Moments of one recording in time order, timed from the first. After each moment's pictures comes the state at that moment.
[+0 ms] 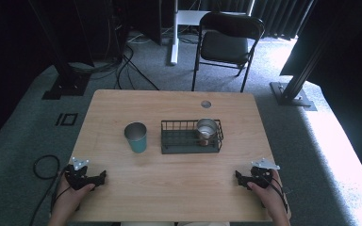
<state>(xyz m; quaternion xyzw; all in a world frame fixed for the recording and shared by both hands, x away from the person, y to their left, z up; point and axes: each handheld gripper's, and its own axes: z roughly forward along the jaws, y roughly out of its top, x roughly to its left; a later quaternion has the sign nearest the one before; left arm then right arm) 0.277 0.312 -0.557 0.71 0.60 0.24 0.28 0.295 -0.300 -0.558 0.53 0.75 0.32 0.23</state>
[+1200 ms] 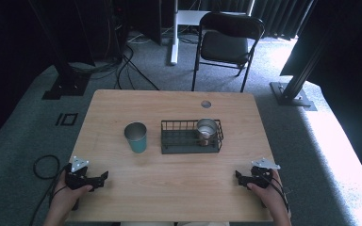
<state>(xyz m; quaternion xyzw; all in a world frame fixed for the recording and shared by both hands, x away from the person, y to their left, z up) 0.272 0.309 -0.542 0.74 0.54 0.22 0.34 0.296 -0.301 -0.559 0.54 0.75 0.32 0.23</state>
